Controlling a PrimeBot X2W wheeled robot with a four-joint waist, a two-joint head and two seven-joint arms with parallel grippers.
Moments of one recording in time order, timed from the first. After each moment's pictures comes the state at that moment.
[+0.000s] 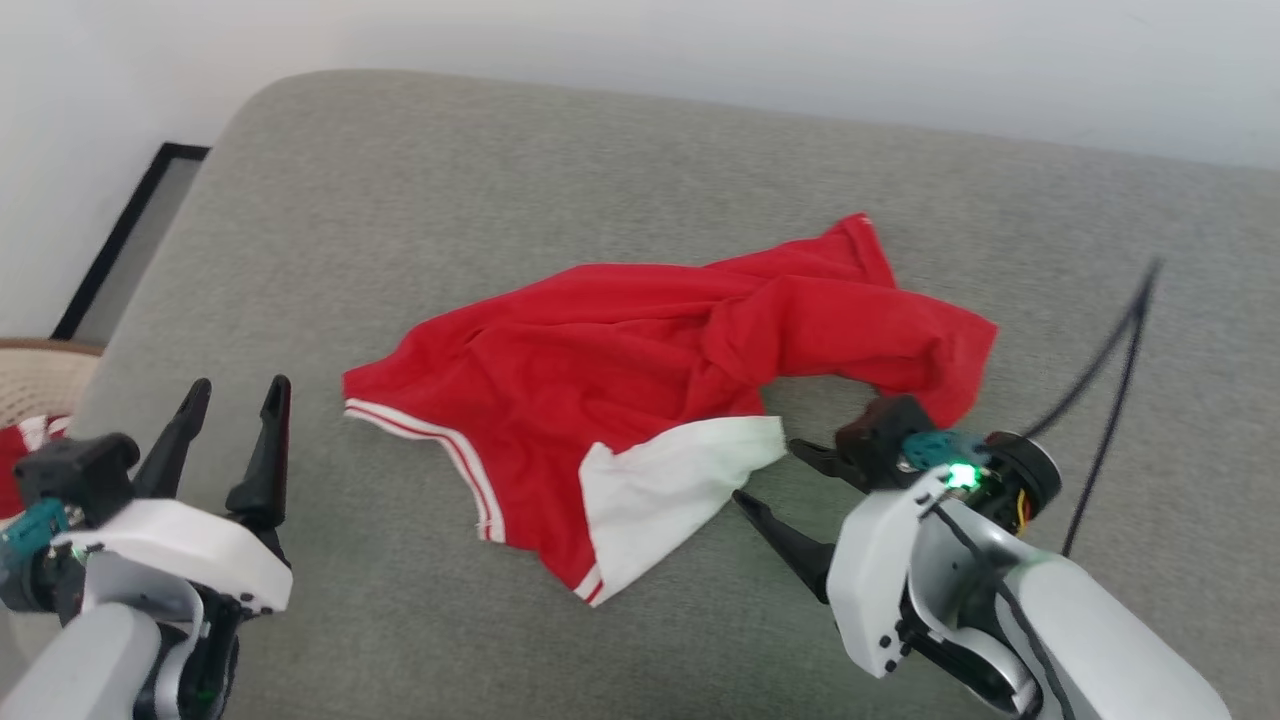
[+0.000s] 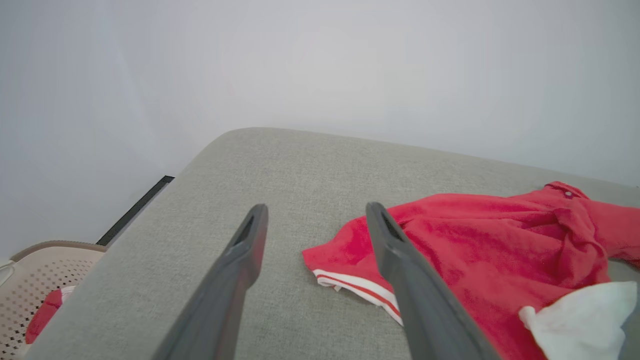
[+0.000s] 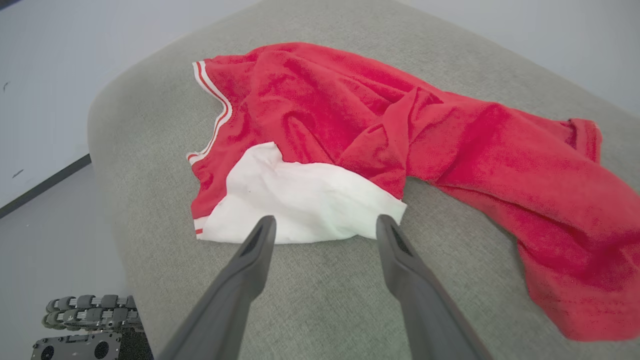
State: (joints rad) left arm -0.28 0.65 -0.47 0.24 -0.88 0.13 -0.26; right arm -0.35 -0.32 0.57 0.05 0.48 0.13 0.44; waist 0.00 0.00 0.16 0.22
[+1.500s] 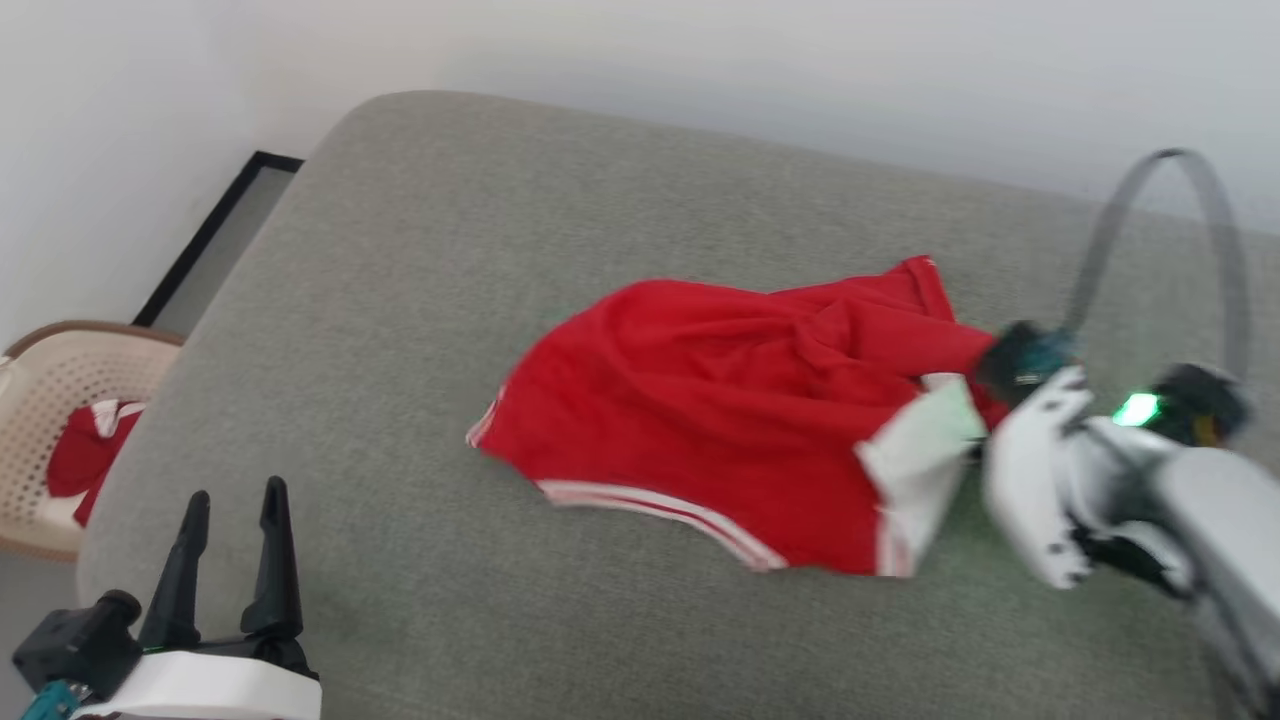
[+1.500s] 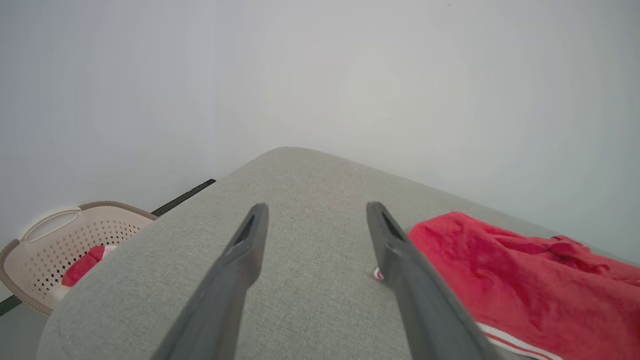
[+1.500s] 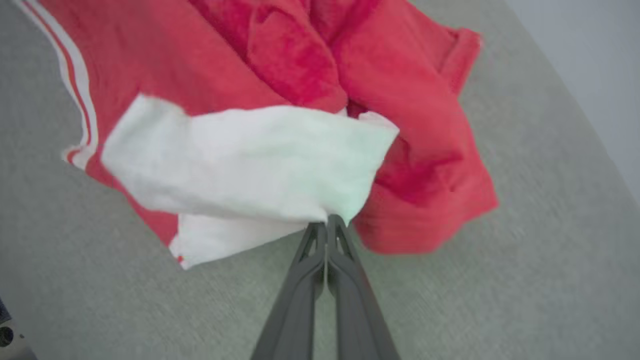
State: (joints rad) left arm 0.03 0.19 0.06 0.13 -0.45 -0.13 -0.26; right arm -0.63 -0.59 0.78 0.32 0.62 0.13 0.63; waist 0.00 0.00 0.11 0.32
